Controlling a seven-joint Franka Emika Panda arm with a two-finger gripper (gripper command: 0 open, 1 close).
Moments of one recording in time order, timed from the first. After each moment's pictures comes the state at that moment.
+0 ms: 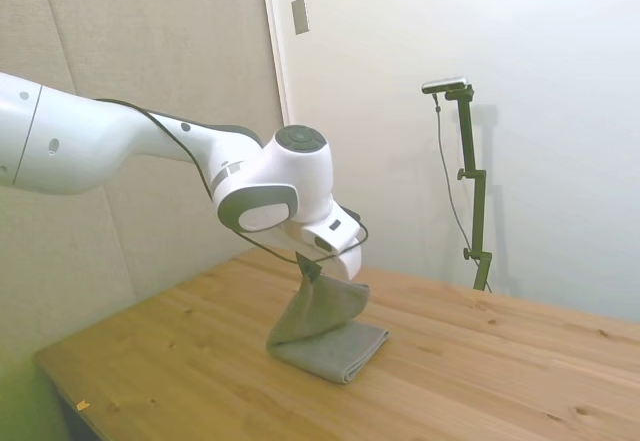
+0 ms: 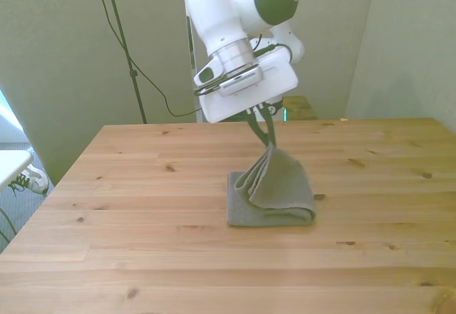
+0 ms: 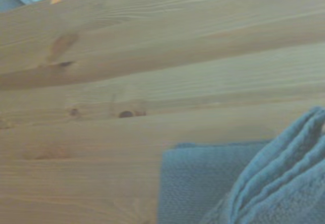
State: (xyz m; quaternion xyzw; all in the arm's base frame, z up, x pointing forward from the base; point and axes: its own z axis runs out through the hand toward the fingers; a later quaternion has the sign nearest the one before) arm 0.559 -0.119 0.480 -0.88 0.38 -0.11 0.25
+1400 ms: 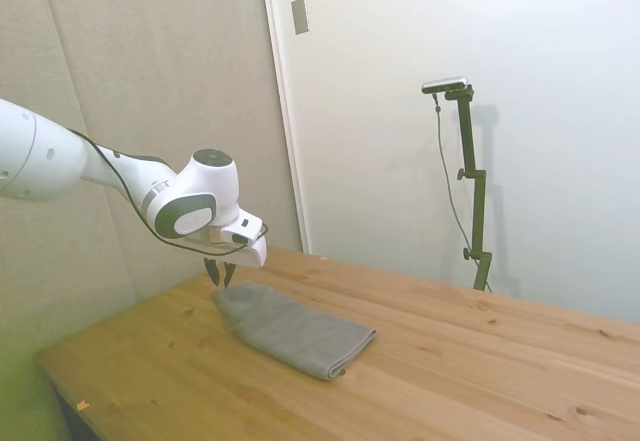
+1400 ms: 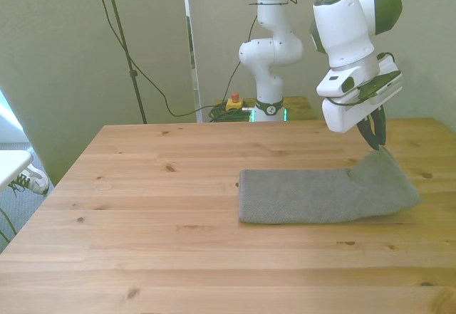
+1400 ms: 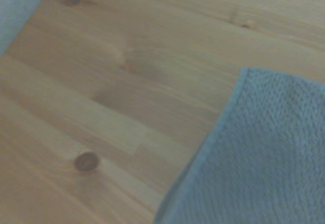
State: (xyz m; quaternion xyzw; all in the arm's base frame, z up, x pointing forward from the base) arm 0.543 0.103 0.439 -0.96 0.15 -0.06 0.22
